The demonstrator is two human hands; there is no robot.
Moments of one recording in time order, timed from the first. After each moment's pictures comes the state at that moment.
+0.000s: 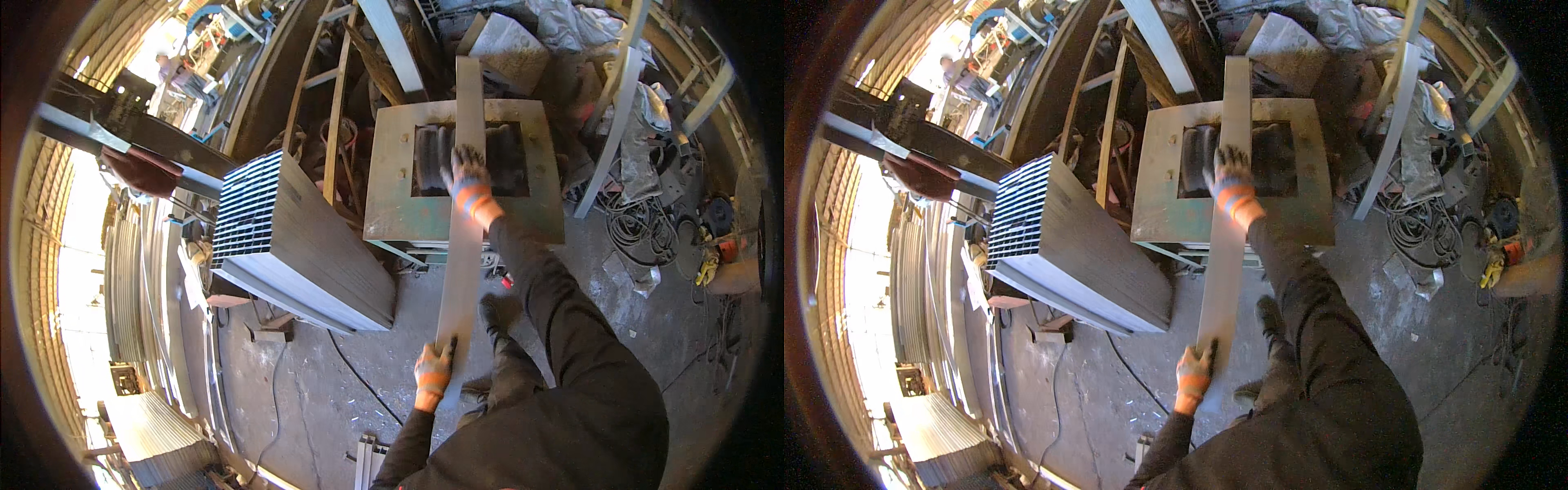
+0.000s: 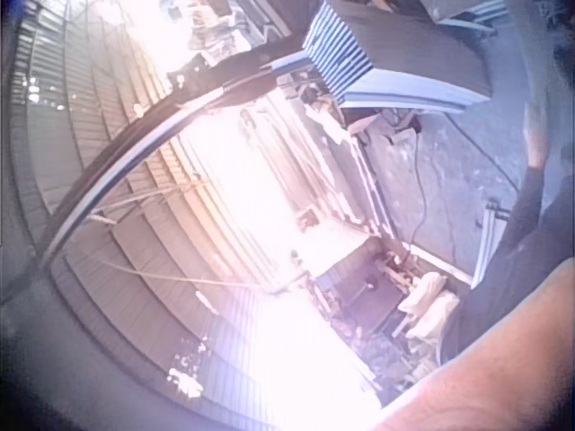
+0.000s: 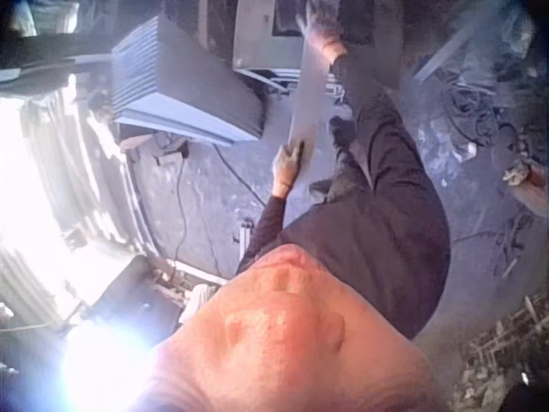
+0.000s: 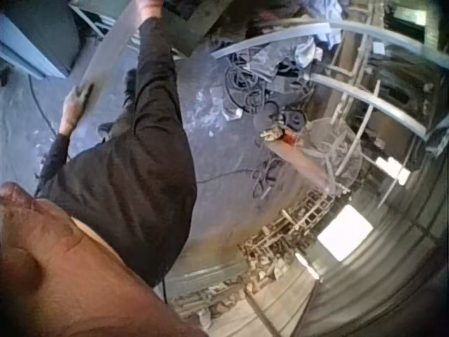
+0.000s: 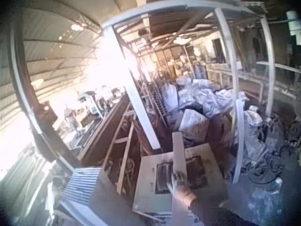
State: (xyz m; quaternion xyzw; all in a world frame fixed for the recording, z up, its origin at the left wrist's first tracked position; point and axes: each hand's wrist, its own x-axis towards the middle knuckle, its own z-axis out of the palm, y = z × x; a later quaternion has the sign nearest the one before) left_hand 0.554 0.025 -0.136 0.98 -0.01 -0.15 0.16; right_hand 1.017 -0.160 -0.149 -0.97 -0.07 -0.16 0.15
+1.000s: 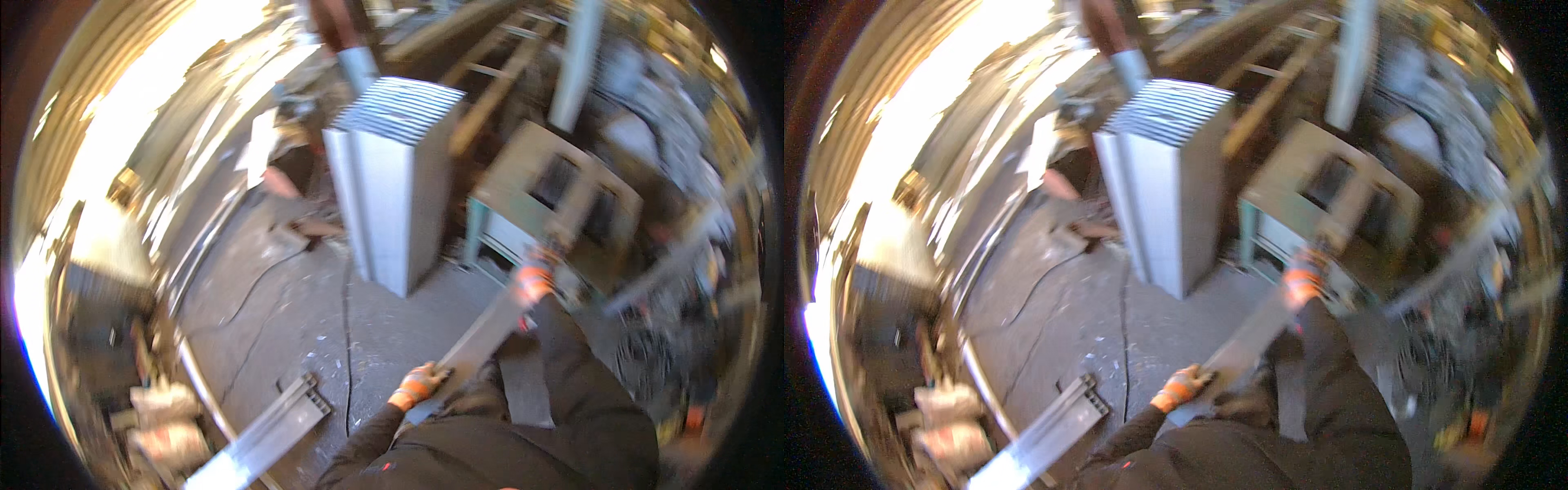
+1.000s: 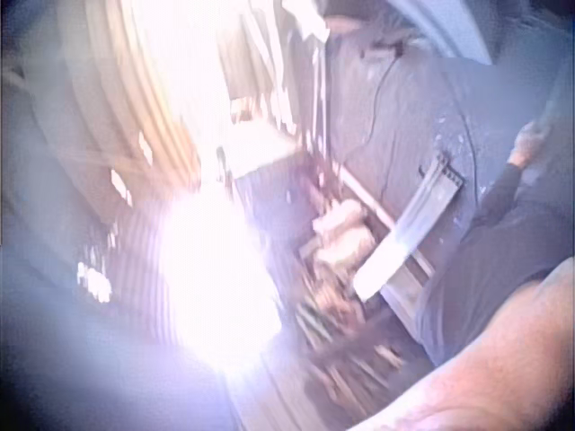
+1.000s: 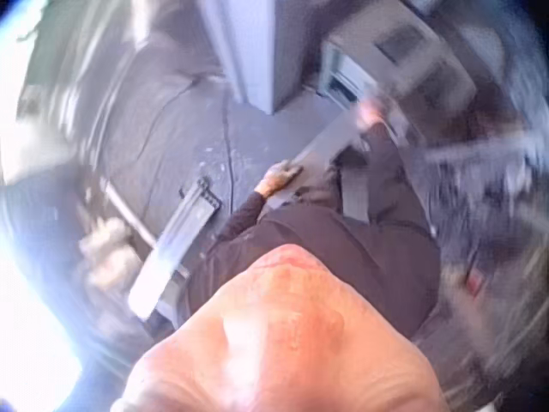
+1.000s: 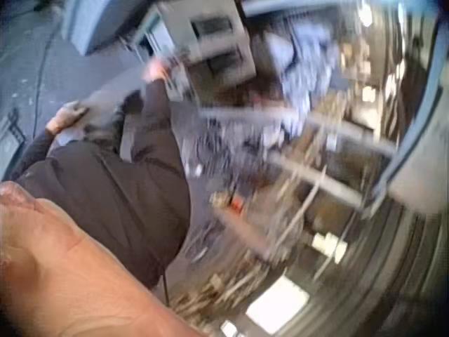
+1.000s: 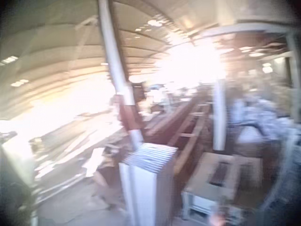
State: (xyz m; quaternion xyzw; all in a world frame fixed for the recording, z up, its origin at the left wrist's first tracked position) left_hand 0.291 0.093 -0.133 0.85 0.22 -0.21 0.44; right_hand 0.729 -0.067 -0.186 -0.82 -0.03 -0.49 -0.29
